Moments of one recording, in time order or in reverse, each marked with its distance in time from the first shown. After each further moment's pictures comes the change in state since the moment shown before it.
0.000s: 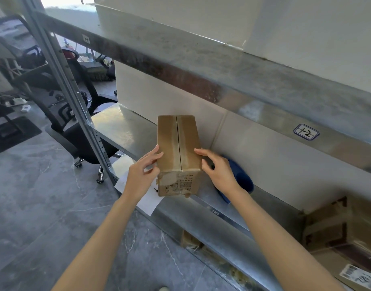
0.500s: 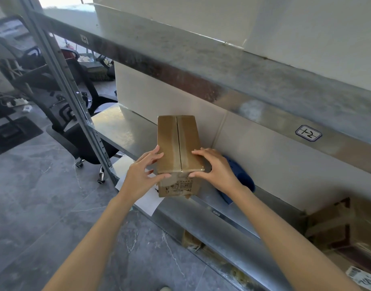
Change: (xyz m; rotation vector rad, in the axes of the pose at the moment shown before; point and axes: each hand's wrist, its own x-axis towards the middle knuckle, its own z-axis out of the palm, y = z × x) left_hand 0.003 0.001 -0.009 0.100 -0.121 0.017; right_hand 0.007 0.004 -0.006 -0.191 -0.137 -0.034
